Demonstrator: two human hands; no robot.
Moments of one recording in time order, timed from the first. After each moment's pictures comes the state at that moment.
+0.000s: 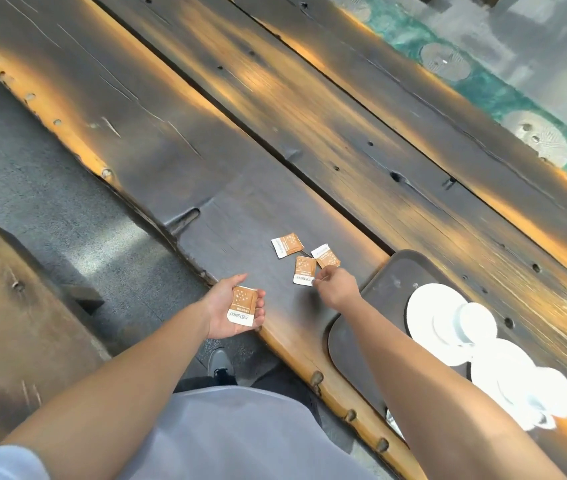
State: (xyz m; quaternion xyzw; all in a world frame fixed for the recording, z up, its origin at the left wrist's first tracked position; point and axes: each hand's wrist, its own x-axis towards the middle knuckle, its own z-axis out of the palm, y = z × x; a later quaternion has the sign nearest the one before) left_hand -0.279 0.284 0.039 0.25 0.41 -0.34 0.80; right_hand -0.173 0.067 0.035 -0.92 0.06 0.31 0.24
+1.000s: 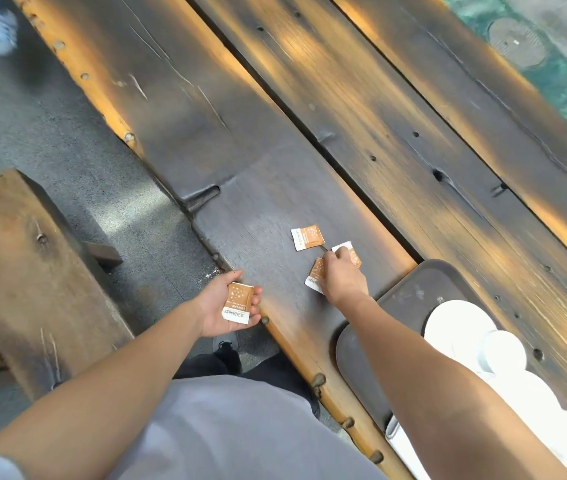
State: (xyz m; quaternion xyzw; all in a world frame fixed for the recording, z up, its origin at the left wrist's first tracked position) left_hand -0.295 0.296 0.011 0.20 0.45 -0.31 0.82; right_hand -0.153 0.089 0.016 -0.95 -0.16 0.28 0.02
